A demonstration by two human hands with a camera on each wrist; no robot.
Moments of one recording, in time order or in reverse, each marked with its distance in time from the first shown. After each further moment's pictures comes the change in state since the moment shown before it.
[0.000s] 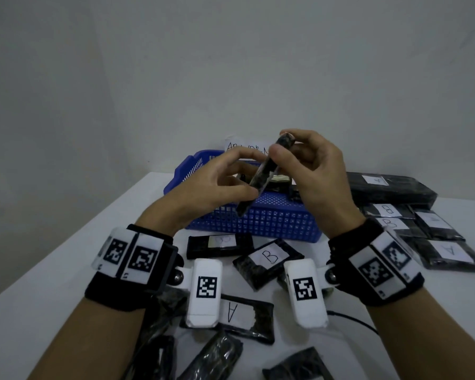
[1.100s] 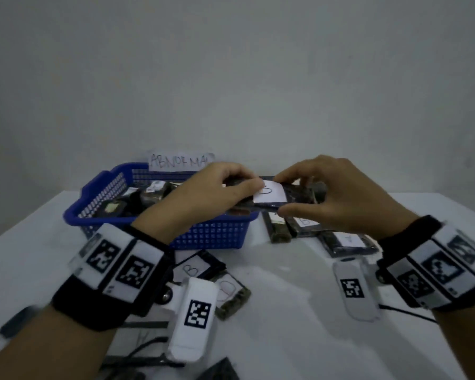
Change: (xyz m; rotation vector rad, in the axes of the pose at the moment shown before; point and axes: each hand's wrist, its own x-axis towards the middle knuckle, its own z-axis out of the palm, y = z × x) left_hand 0.065 0.044 0.098 0.114 -0.031 -0.047; right_hand -0.017 -0.048 -0.161 -0.959 -0.395 -0.148
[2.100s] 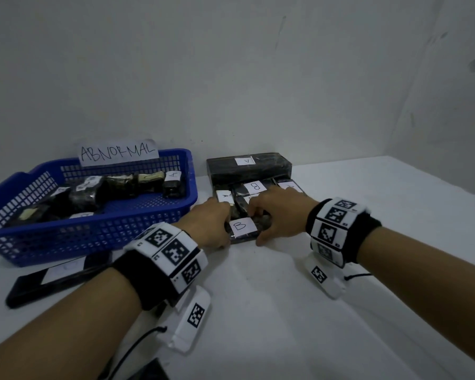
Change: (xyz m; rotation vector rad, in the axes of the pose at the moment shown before) left_hand 0.059 -0.041 0.120 0.877 -0.348 -0.174; right_hand -0.027 0.108 0.063 -0.312 -0.537 0.316
